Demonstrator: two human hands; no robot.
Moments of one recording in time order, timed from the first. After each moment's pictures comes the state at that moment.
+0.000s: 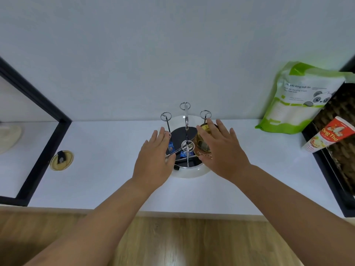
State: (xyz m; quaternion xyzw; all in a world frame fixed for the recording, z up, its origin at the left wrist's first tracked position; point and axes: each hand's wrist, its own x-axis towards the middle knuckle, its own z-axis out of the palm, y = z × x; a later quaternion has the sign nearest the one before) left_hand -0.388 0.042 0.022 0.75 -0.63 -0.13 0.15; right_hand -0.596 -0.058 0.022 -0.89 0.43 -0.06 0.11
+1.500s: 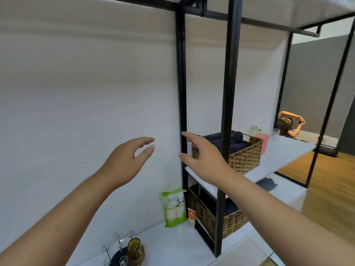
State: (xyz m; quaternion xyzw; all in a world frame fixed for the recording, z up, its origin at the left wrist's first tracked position) left_hand -0.557 0.128 0.614 0.48 -0.78 -0.12 0.37; right_hand -0.811 0.139 0.586 -0.73 0.51 -0.45 0.11
